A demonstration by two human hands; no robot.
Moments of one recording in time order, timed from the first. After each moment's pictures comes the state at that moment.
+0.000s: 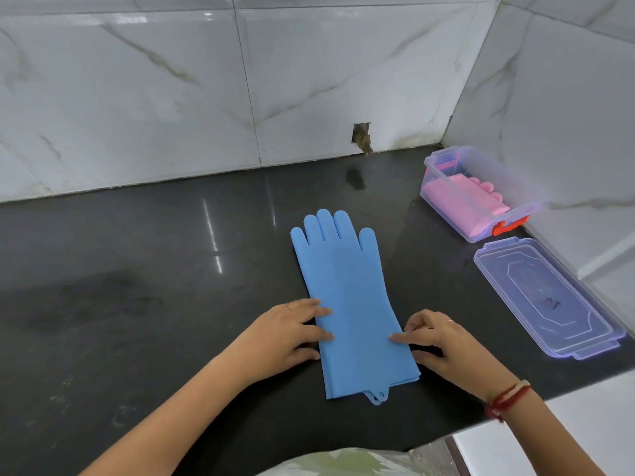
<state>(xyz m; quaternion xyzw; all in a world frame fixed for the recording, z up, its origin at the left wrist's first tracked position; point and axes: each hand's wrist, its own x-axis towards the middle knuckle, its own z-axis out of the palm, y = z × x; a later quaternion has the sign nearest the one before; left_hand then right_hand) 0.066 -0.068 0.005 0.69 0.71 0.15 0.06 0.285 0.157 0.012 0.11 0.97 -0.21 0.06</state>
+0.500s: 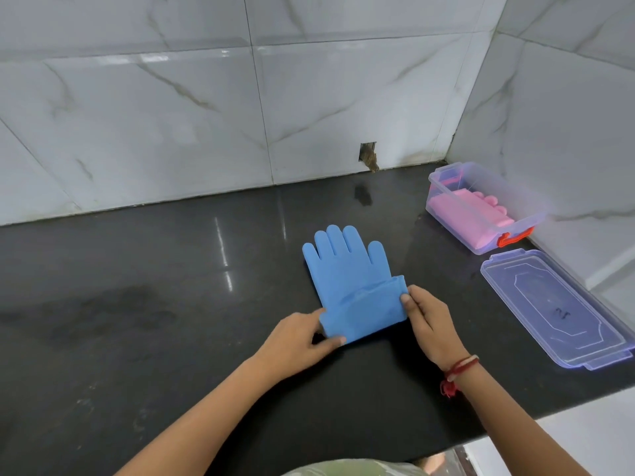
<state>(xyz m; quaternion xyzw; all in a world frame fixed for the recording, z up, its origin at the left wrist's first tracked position) 0.079 -0.057 0.009 0.51 0.80 0.26 0.18 0.228 0.139 0.007 0.22 0.86 -0.40 -0.23</state>
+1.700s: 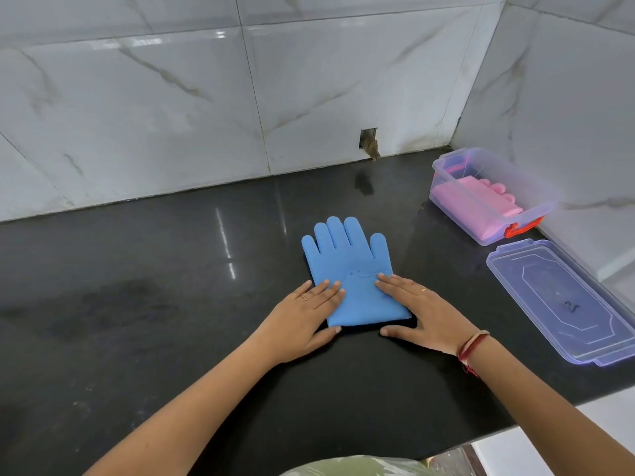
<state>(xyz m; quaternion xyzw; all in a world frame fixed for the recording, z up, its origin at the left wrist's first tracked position) 0.048 -0.041 -0.013 0.65 0.76 0.05 0.01 0.220 0.178 -0.005 0.07 0.97 -0.22 -0.02</state>
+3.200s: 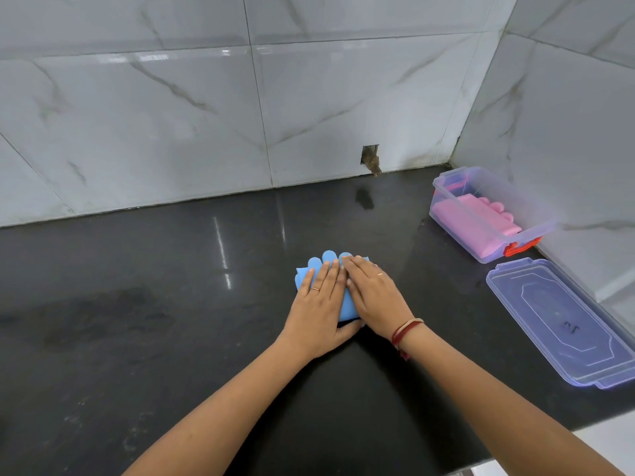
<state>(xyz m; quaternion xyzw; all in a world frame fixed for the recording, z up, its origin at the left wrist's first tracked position) 0.062 0.004 -0.005 0.54 0.83 0.12 -0.06 0.134 0.132 0.013 0.13 0.96 -0.20 -0.15</state>
